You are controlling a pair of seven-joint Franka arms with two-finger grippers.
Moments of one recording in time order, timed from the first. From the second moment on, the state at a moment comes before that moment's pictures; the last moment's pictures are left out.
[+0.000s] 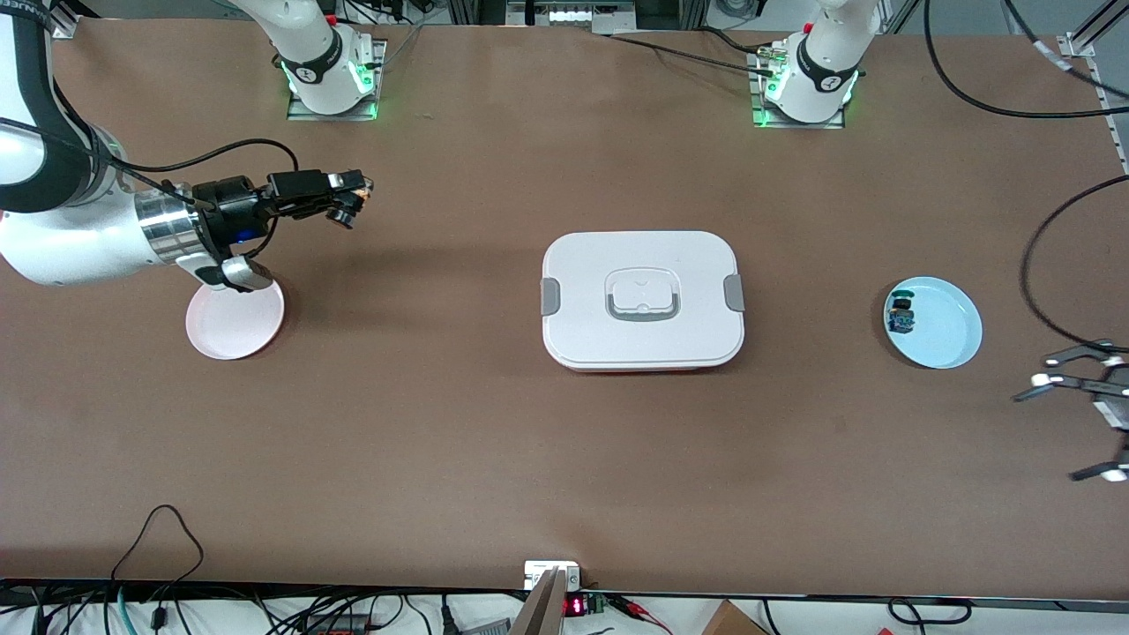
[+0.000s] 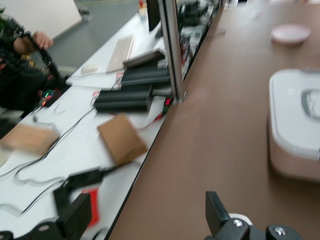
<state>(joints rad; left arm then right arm) 0.52 0.62 -0.31 -1.10 -0.66 1.88 1.71 0.13 0.22 -0.17 -1.86 1.11 1.29 -0.30</state>
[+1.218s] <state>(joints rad) 0.40 0.32 -0.30 -1.03 -0.19 1.67 1.11 0.05 0.22 -0.13 -1.87 -0.11 1.75 -1.10</state>
